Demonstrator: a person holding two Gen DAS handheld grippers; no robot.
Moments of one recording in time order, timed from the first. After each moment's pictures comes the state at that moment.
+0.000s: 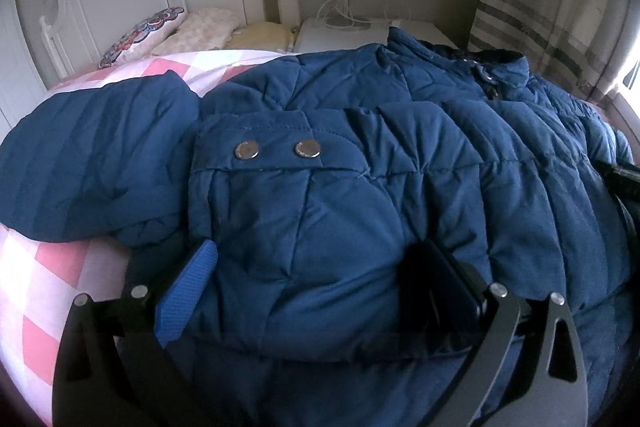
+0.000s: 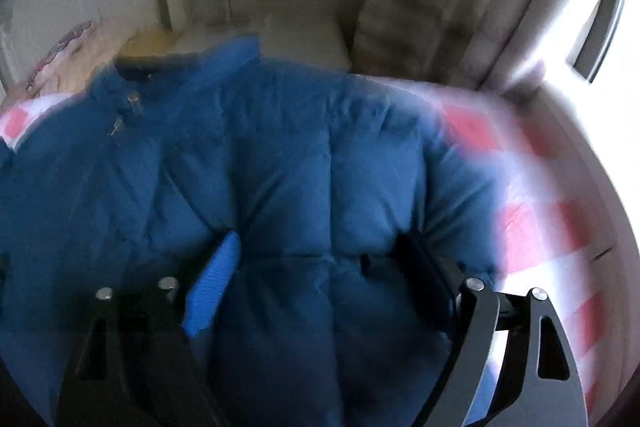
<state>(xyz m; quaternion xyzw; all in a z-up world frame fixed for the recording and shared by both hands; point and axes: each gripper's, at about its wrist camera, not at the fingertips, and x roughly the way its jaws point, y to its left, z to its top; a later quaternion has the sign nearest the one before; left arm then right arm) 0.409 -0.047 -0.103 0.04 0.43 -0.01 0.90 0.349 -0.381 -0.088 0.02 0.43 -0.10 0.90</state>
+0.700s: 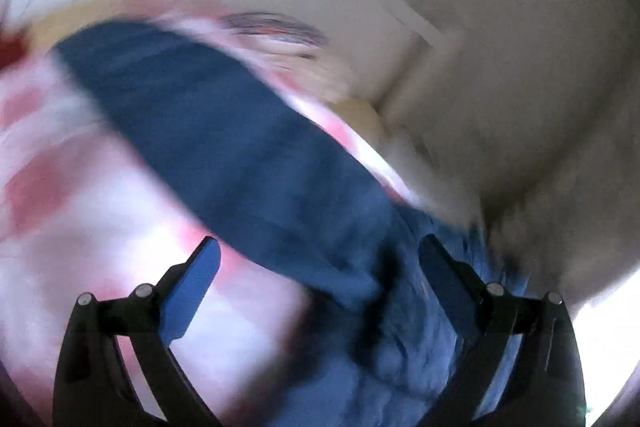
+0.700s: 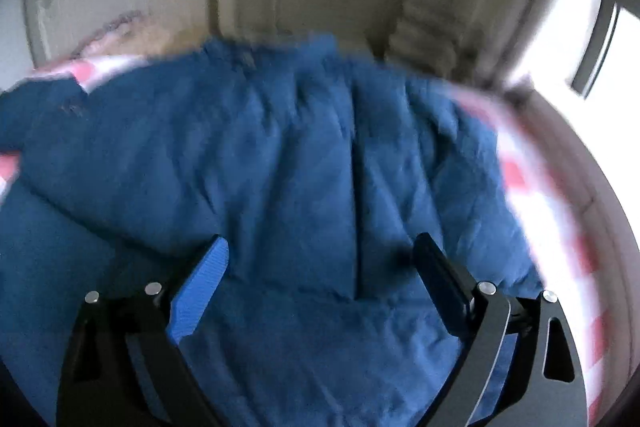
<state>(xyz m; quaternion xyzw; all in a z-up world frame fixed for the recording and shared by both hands) 0.346 0.168 -0.034 -0.32 0.30 0.11 0.89 0.235 -0.309 -0.089 0.00 0.39 -0.05 0.92</state>
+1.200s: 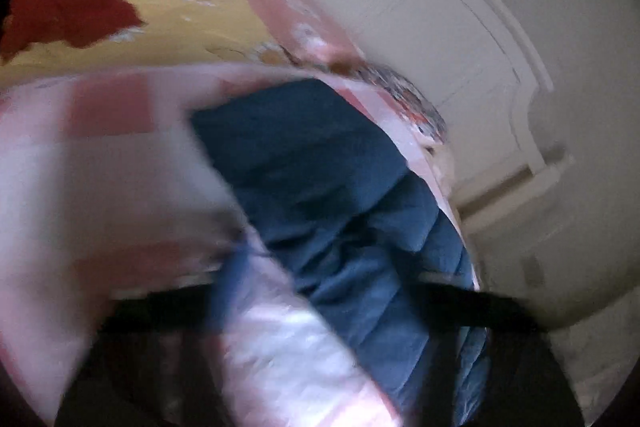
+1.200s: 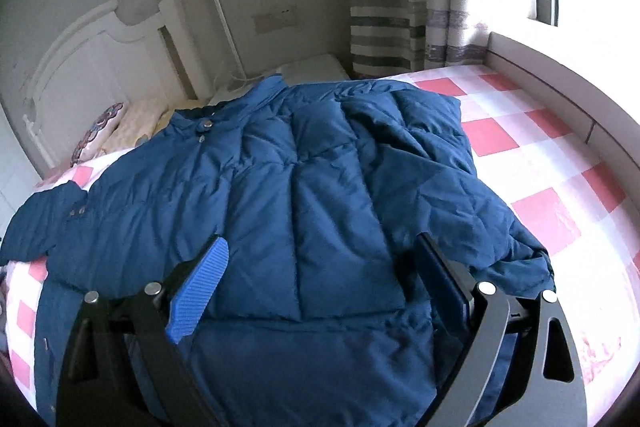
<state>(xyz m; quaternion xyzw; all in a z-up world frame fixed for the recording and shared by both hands) 0.370 0.400 -0.062 -0.42 0.26 0.21 0.84 0.227 -0.357 -0.075 0.13 0.33 -0.06 0.93</state>
